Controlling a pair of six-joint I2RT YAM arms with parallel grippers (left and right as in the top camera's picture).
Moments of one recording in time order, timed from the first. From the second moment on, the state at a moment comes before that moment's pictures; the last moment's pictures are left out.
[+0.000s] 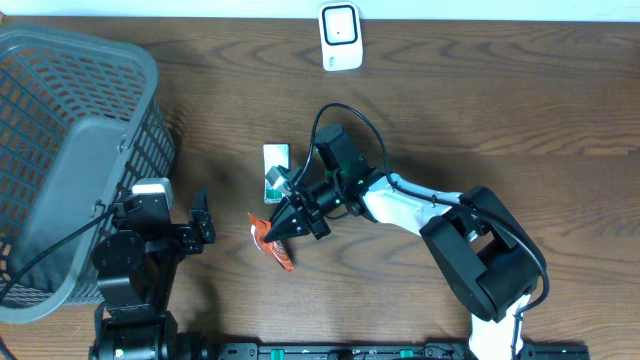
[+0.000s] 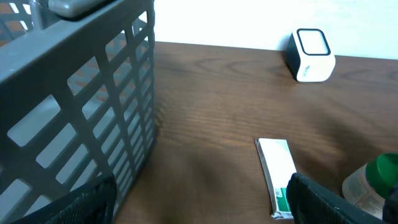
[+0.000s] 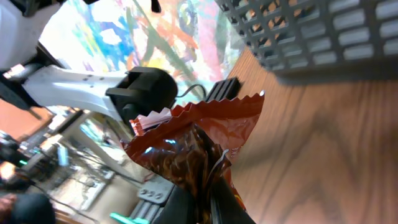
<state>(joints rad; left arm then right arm) 0.10 0.46 0.51 -0.43 0.11 -0.04 0.68 2.01 1.09 0.15 -1.48 -0.20</state>
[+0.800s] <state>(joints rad) 0.10 0.46 0.51 -0.43 0.11 -0.04 0.68 2.01 0.99 0.11 -1.48 -0.27</state>
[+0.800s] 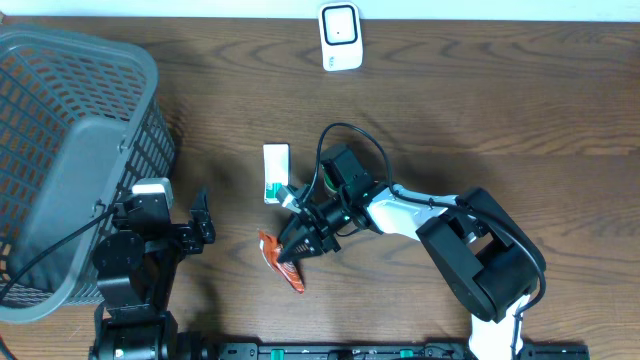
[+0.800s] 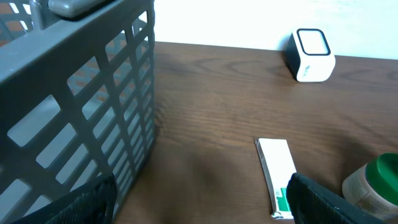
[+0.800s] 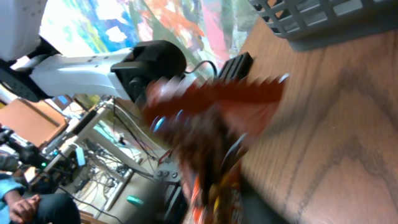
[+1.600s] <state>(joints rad) 0.10 0.46 0.51 -0.43 0.11 -0.04 0.72 1.95 0.98 -0.05 -0.94 0.25</state>
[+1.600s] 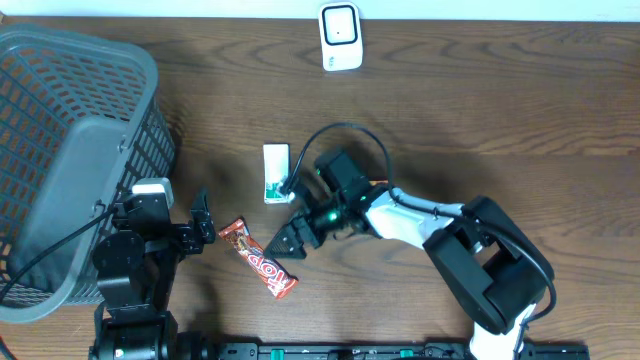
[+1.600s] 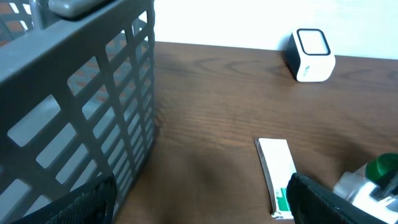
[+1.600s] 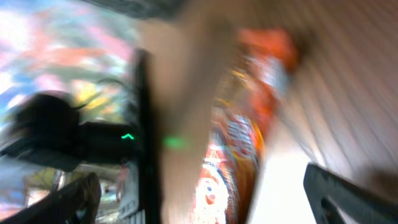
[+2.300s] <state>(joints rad) 0.10 0.46 0.51 -0.43 0.11 -0.04 0.88 1.90 1.00 -0.33 -0.80 0.46</state>
